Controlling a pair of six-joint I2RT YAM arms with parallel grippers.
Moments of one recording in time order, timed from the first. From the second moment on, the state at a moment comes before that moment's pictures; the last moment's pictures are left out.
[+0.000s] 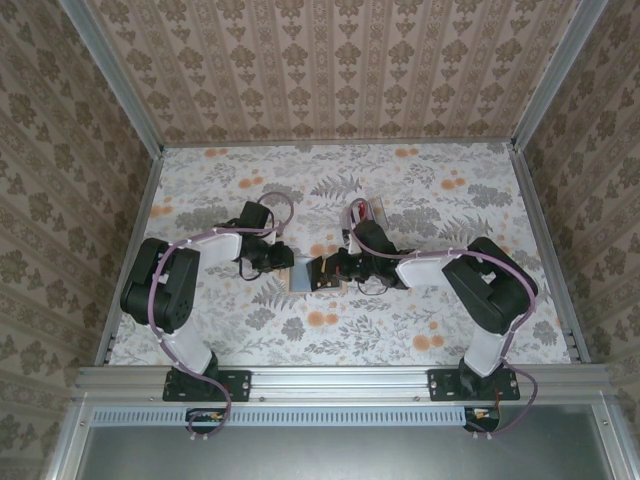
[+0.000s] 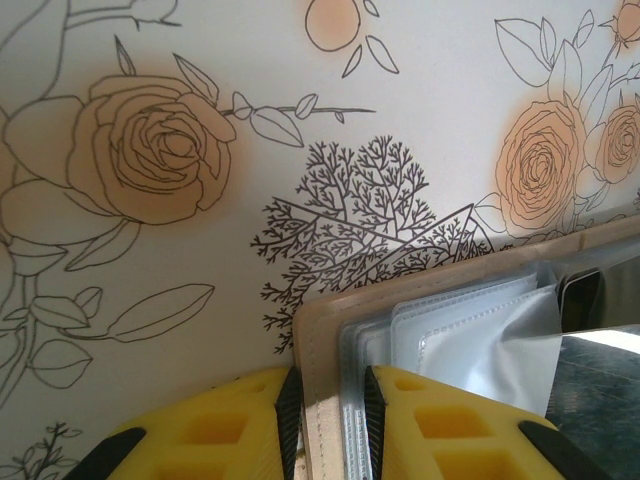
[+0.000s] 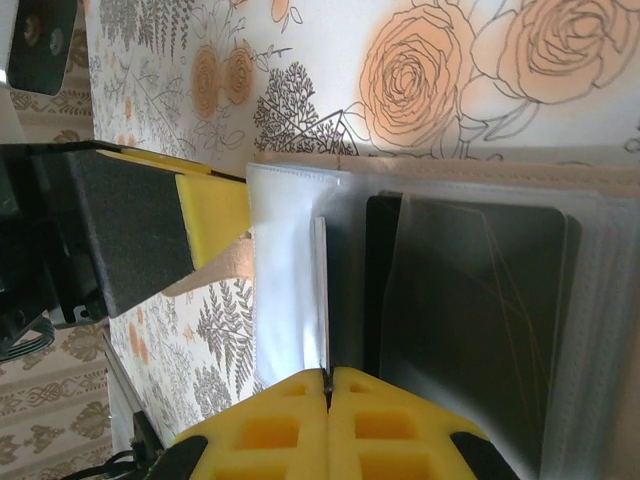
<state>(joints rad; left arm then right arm) -0.40 1.72 0.90 -0.39 0.40 -0.41 0.64 1.79 0.81 0.28 -0.45 0.93</state>
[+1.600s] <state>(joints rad) -0.41 1.72 0.91 -0.38 0.39 -0.42 0.62 1.82 0.70 0.52 -0.35 0.91</state>
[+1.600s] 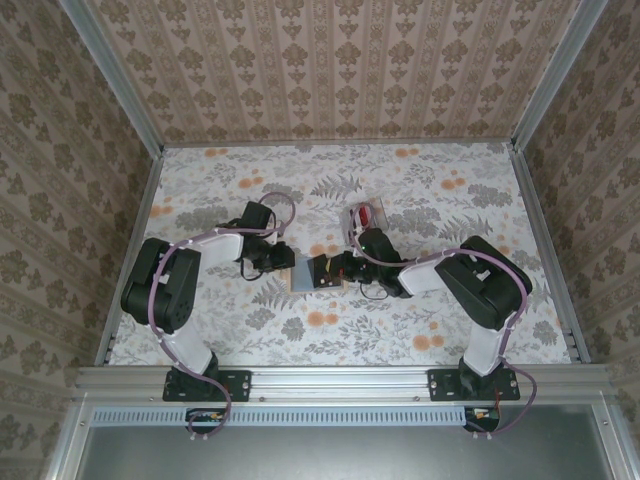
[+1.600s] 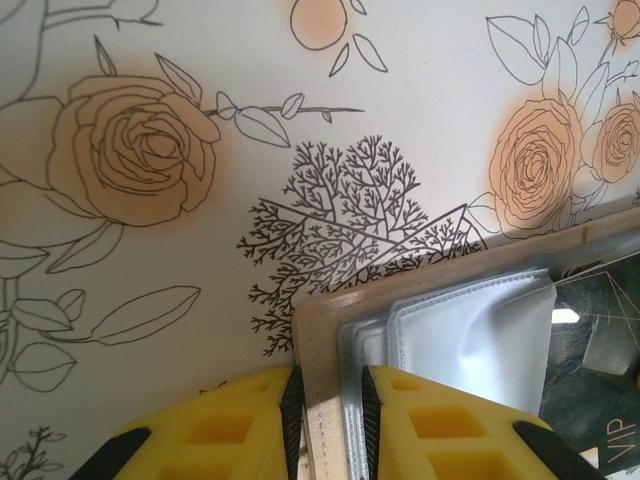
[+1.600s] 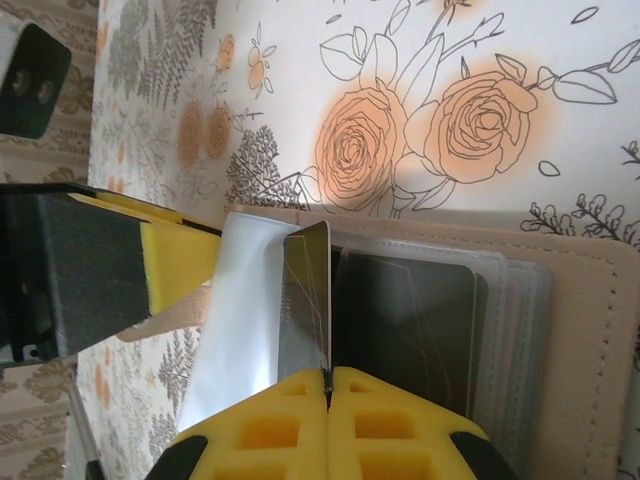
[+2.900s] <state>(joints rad) -0.42 1.72 0.91 -0.40 0.37 -0.43 0.82 1.82 0.95 0.02 0.02 0.76</state>
